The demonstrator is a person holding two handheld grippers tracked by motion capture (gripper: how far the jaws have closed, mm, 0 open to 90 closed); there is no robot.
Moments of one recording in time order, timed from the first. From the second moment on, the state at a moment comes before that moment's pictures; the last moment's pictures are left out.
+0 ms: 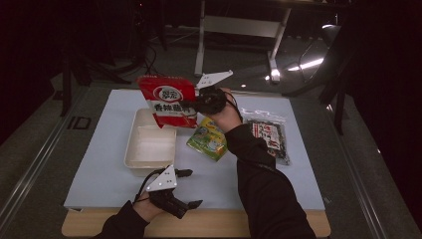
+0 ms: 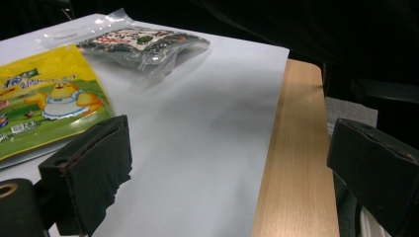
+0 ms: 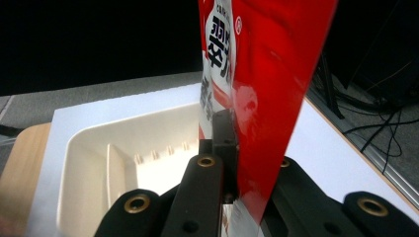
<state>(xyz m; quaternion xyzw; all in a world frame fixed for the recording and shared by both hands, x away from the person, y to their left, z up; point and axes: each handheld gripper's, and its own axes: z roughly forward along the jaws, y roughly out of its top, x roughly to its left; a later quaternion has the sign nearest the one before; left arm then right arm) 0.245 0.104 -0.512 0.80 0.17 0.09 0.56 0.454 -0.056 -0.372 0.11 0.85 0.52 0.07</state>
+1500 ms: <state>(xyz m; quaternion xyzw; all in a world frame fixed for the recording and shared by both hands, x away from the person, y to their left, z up) 0.240 0.112 -0.516 0.80 0.18 0.09 0.56 0.498 0.019 -0.432 0.12 0.84 0.53 0.05</state>
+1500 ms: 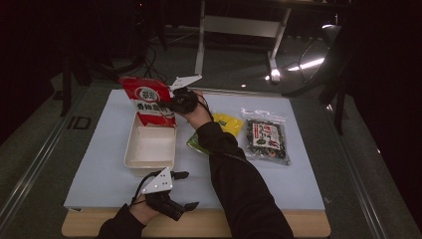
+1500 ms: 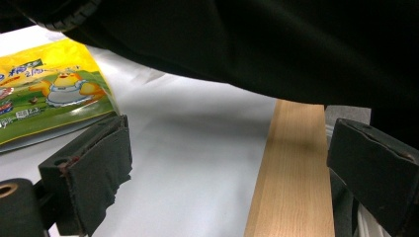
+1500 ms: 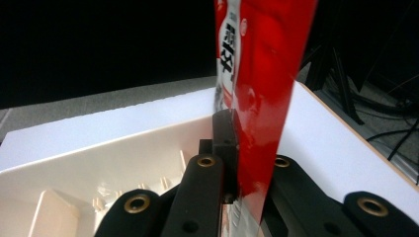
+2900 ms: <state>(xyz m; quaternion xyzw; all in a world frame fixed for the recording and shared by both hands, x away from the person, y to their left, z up) 0.241 0.105 -0.519 0.81 0.18 0.08 0.56 0.482 -0.007 -0.438 0.16 0.87 0.46 0.08</state>
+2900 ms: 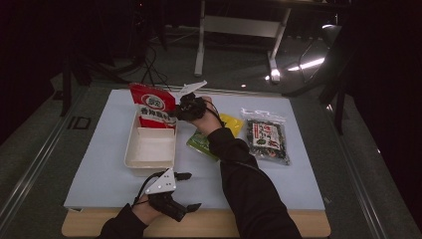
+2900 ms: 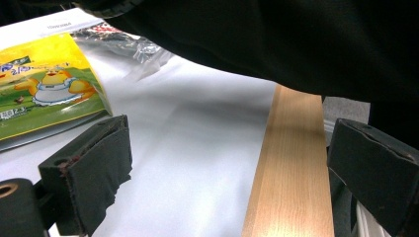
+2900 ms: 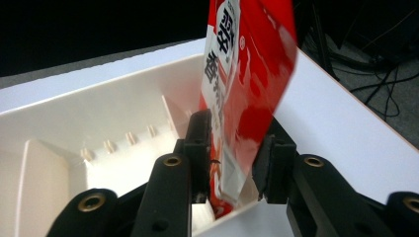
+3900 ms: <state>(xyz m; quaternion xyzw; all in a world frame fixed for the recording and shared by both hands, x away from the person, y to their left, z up) 0.243 0.098 -0.522 0.81 0.17 0.07 0.55 0.424 -0.138 -0.426 0.21 0.86 0.46 0.11</state>
